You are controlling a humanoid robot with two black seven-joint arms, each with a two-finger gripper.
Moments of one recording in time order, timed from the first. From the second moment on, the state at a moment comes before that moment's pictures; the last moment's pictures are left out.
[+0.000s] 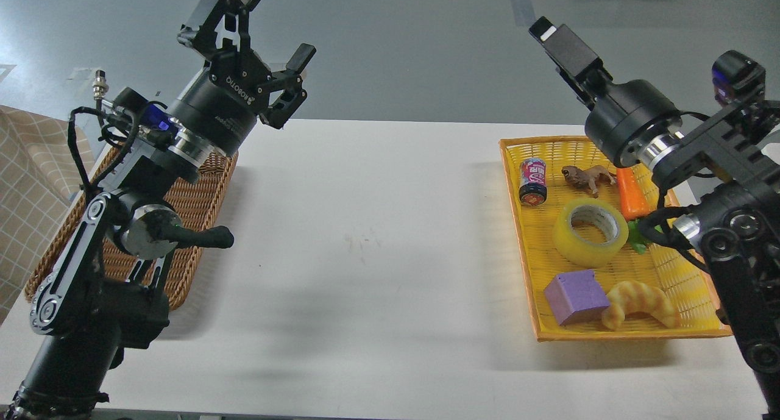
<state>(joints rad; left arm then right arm) -0.31 0.14 -1.47 -1.62 0.82 -0.29 0.05 0.41 -0.27 1.32 1.72 -1.73 0.33 -0.32</state>
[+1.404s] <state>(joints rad) -0.28 0.12 -1.48 -1.62 0.82 -0.30 -0.01 0.34 -0.62 1.28 1.67 -1.62 0.32 -0.32</state>
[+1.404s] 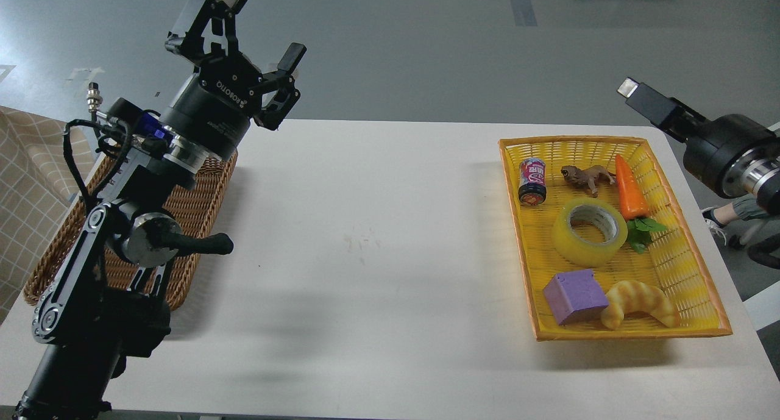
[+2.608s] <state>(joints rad) -0.25 0.14 -1.51 -1.62 0.82 -0.30 -0.01 0.35 -0.48 1.03 1.24 -1.84 0.33 -0.27</state>
